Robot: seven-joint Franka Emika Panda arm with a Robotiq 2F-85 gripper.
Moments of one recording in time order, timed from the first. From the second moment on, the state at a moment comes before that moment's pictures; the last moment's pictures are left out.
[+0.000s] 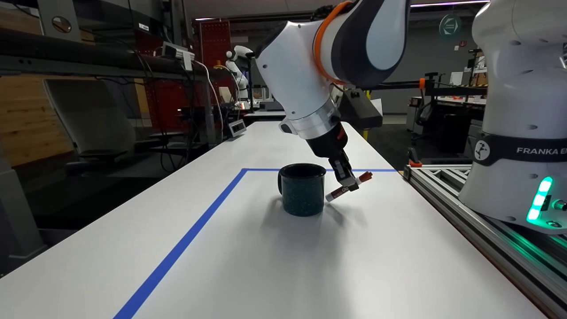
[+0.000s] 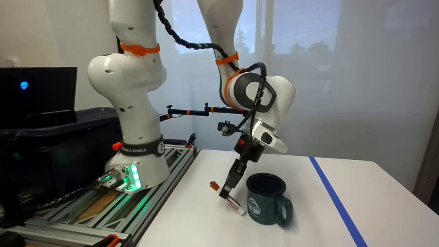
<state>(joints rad) 0.00 0.13 -0.01 -2.69 -0.47 2.30 0.40</state>
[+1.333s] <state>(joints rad) 0.00 -0.15 -0.01 -2.70 -0.31 2.21 0.16</state>
